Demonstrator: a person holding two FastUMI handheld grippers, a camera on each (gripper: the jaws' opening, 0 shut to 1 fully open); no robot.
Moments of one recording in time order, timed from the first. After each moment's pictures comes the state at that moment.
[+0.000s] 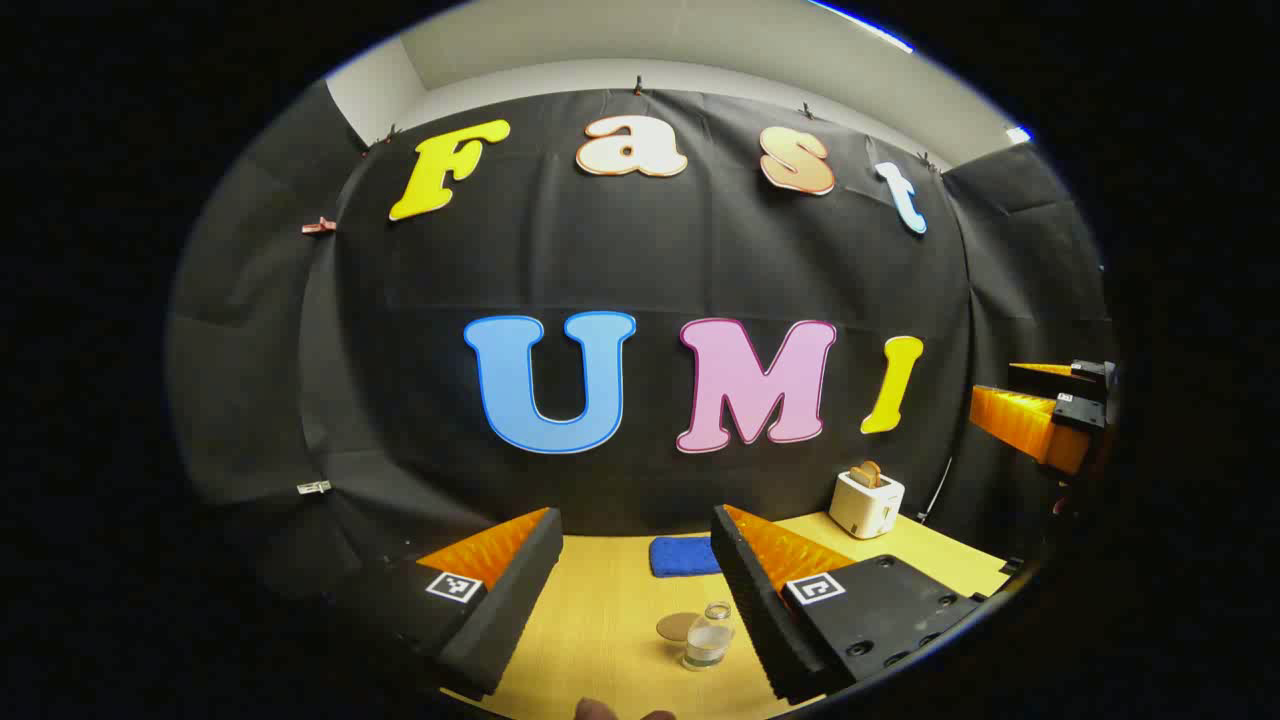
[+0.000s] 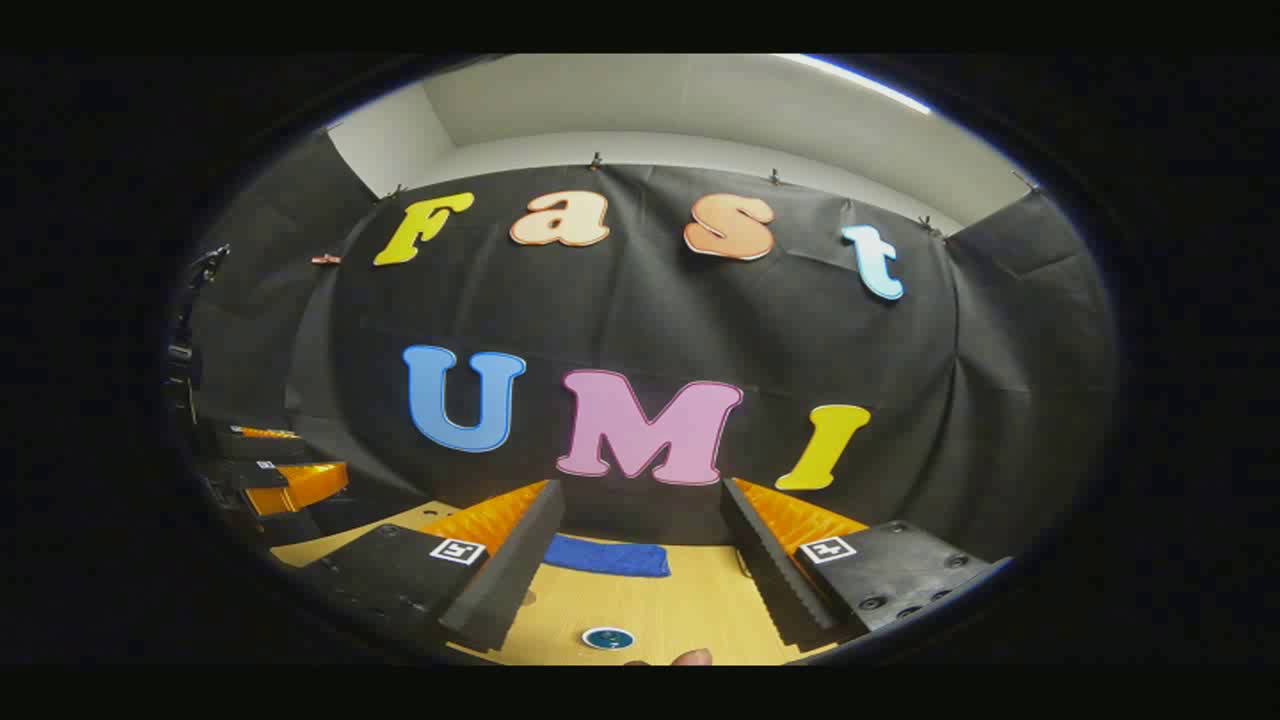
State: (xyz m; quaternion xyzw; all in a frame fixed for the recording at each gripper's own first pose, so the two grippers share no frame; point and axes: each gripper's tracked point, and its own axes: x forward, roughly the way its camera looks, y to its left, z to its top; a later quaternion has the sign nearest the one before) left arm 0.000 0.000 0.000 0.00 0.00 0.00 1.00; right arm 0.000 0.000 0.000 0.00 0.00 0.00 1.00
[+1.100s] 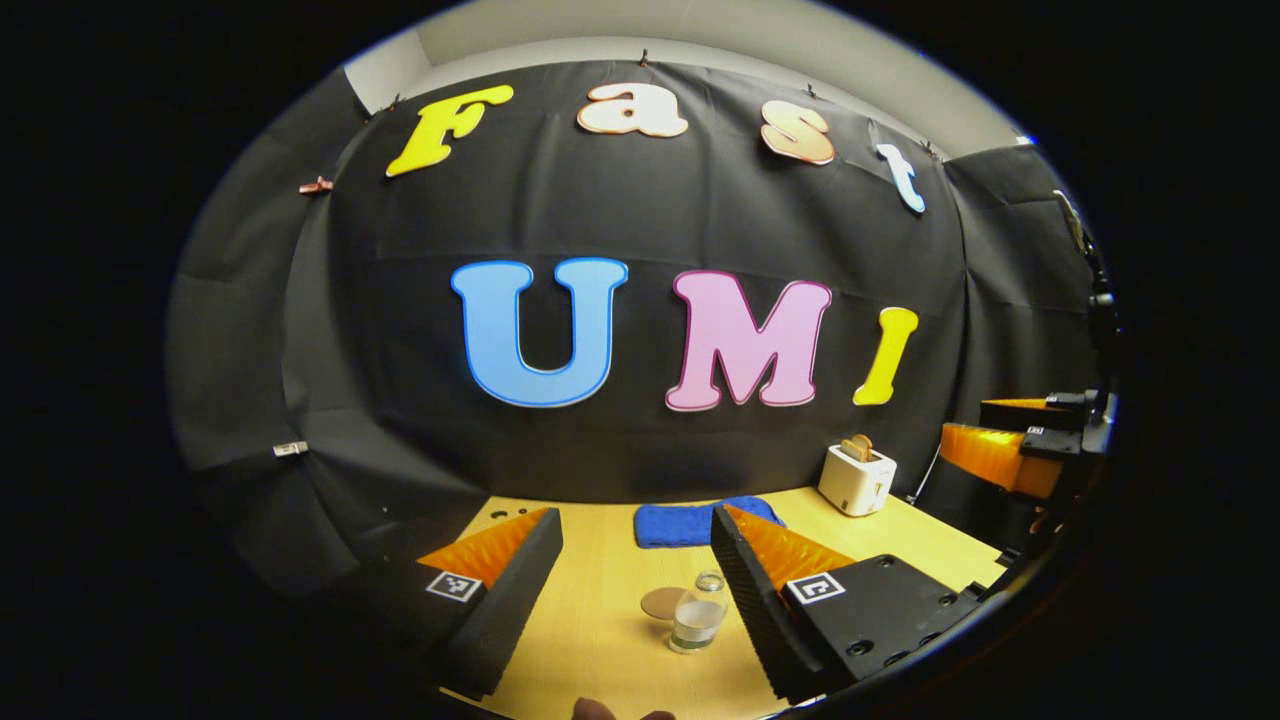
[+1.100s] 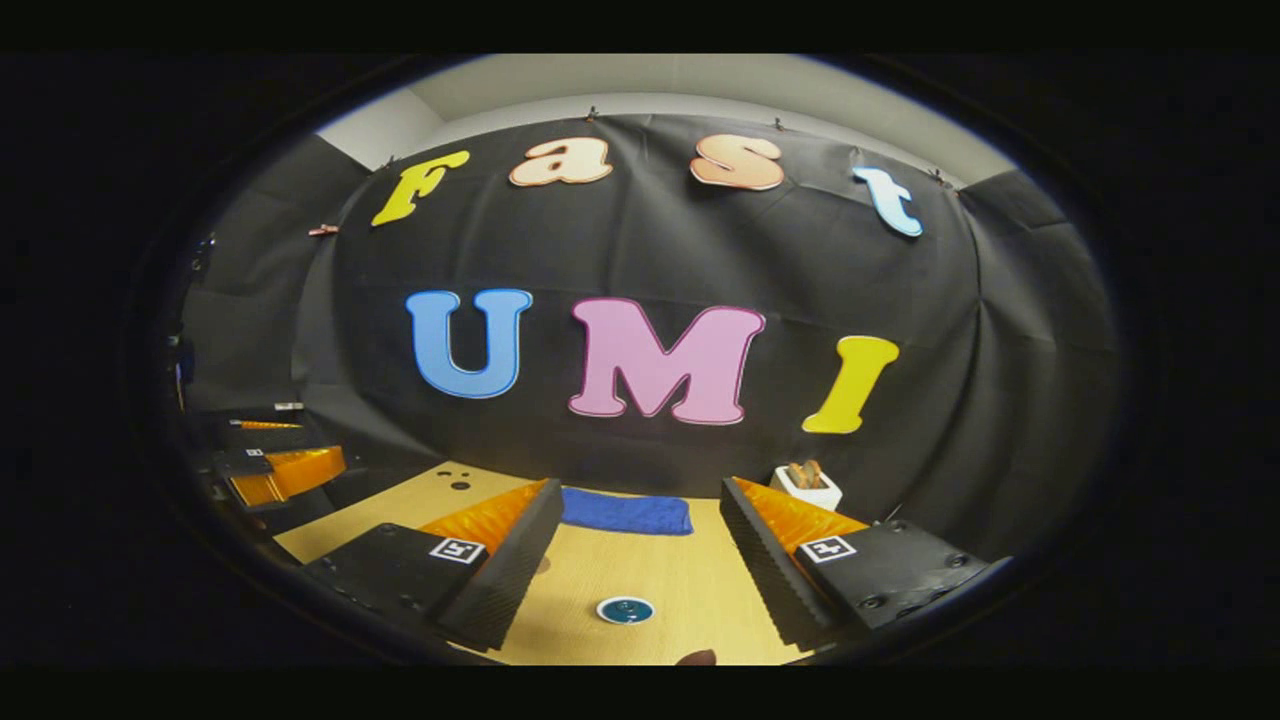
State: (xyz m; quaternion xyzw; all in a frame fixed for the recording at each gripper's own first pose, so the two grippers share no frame) left arm 0.015 -0.009 -0.072 -0.02 0.04 -0.02 1.00; right arm 0.018 0.010 -0.111 0.02 0.08 0.03 1.00
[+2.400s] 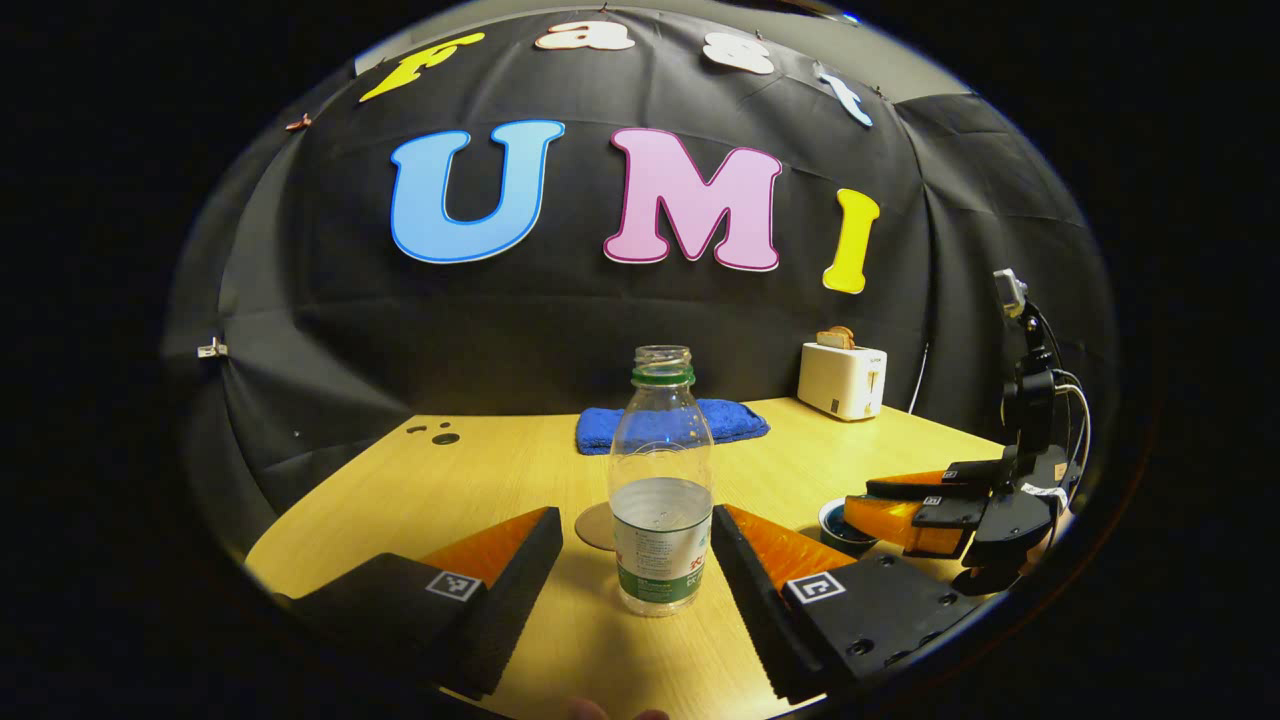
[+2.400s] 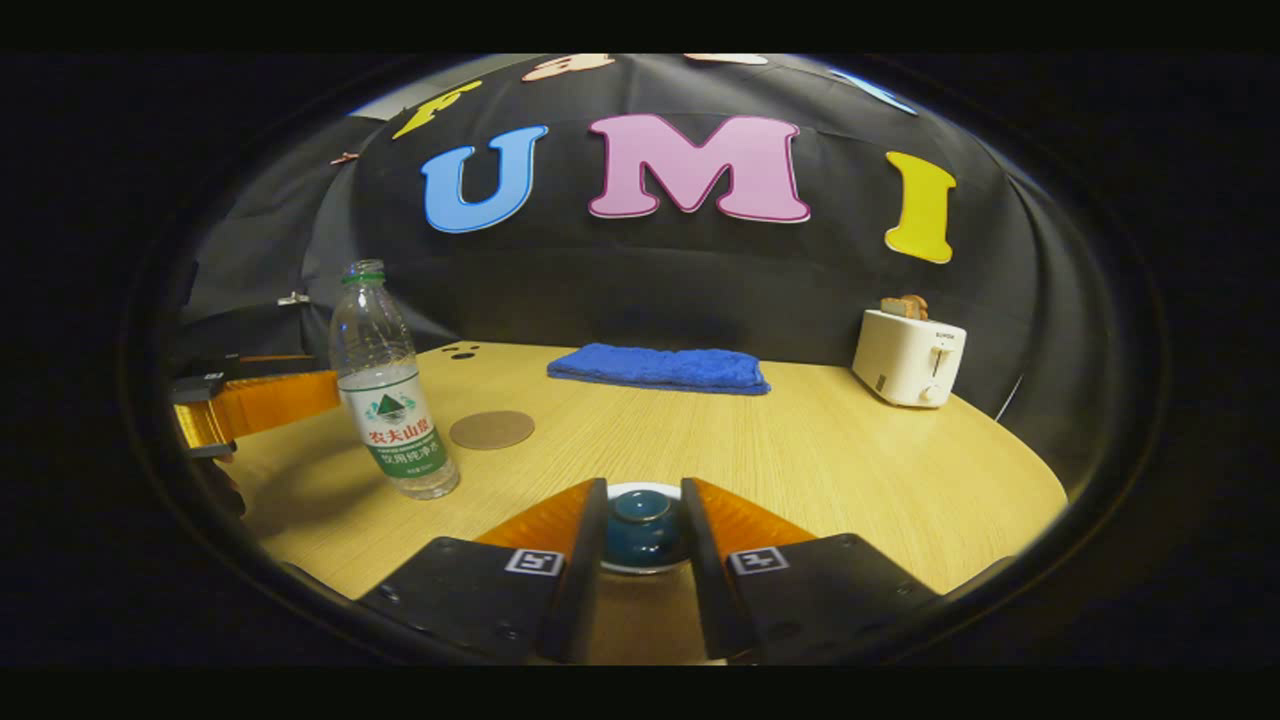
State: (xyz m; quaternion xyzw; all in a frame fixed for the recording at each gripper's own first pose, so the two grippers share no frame) left arm 0.091 -0.081 -0.320 -0.01 0.08 -0.08 0.99; right arm 0.056 0.039 -0.452 0.05 0.21 0.11 0.97
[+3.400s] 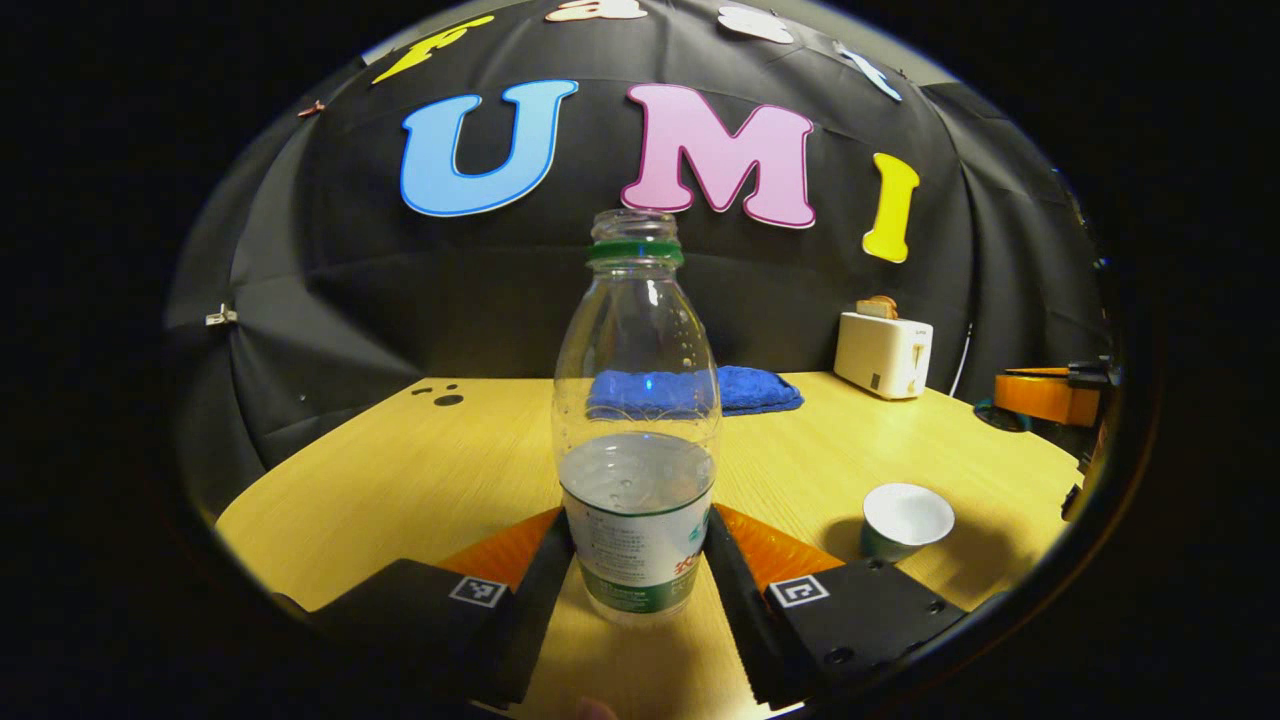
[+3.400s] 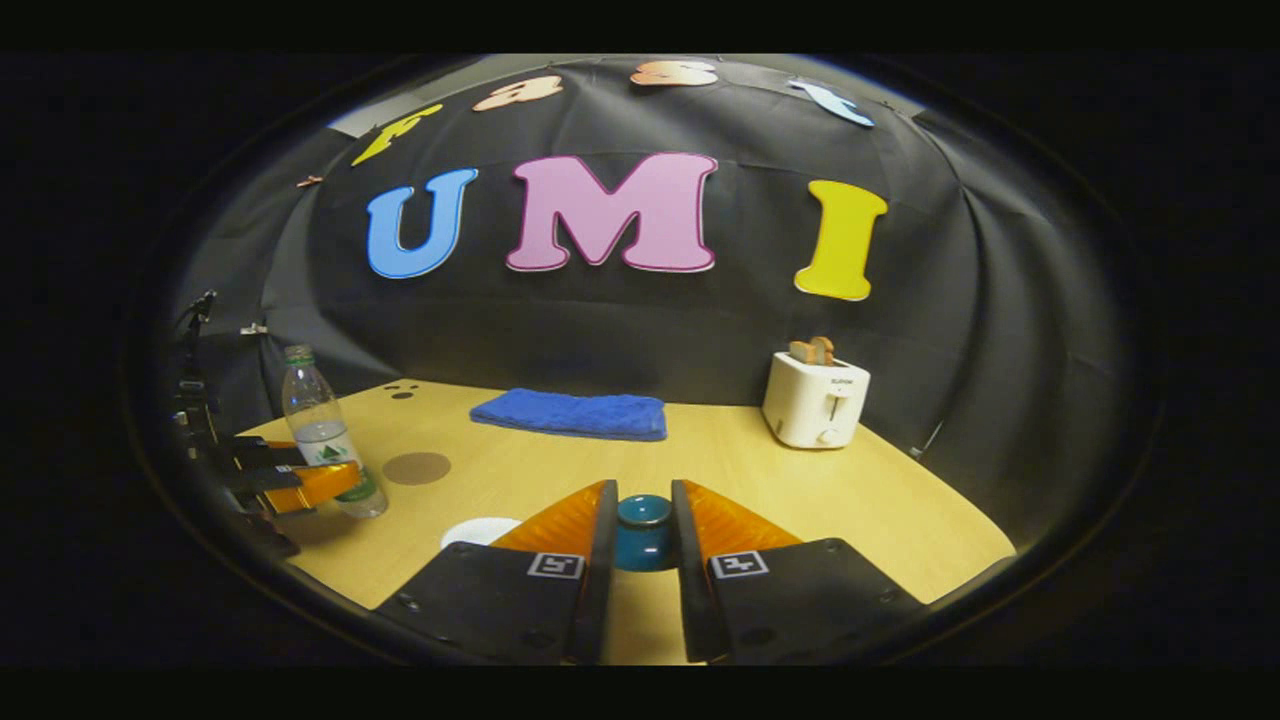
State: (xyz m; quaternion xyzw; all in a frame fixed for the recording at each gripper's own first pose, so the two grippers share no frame) left arm 0.136 -0.101 -0.370 -0.01 0.11 -0.01 0.99; right arm 0.056 -0.094 -0.393 0.04 0.16 0.03 0.99
